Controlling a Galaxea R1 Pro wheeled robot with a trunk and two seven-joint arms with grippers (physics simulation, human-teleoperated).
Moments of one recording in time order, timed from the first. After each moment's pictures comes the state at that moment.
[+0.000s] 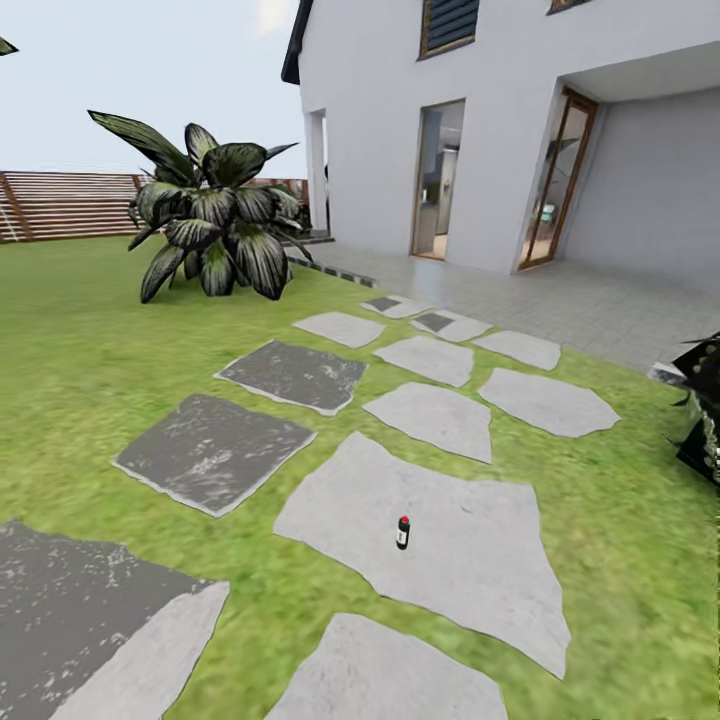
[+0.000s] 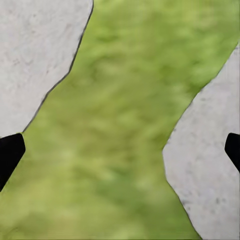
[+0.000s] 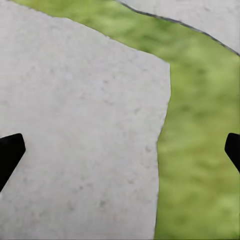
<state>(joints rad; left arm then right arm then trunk) -0.22 0.10 0.06 -0.29 0.01 -0.22 0.00 -0.03 -0.02 0.00 -0.56 0.00 -0.21 0.00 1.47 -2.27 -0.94</state>
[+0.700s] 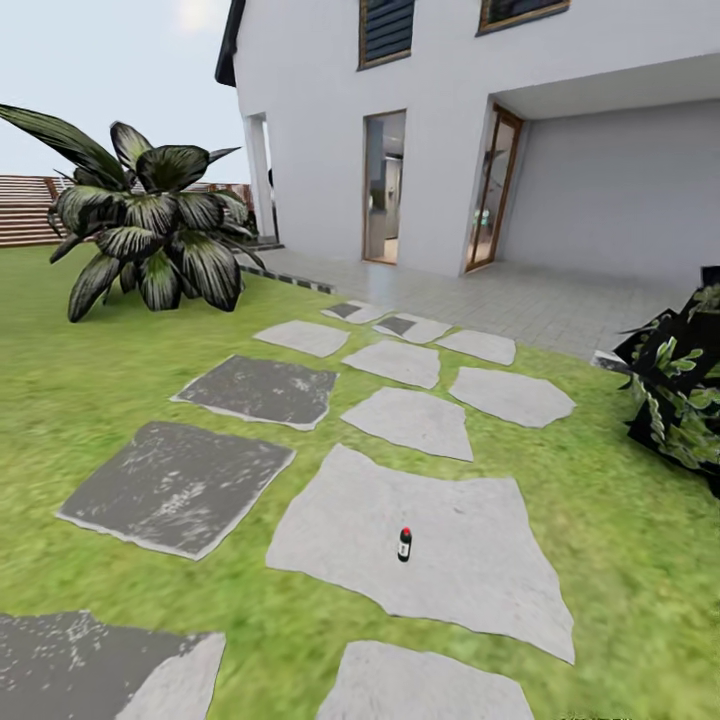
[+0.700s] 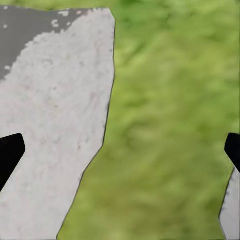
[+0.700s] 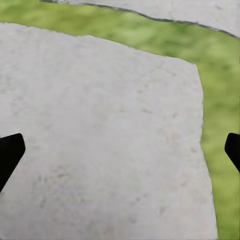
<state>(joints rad) -0.22 0.10 0.06 -0.29 0.01 -0.22 0.00 -0.03 -0.02 0.00 -0.56 0.00 -0.21 0.00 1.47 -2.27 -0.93</state>
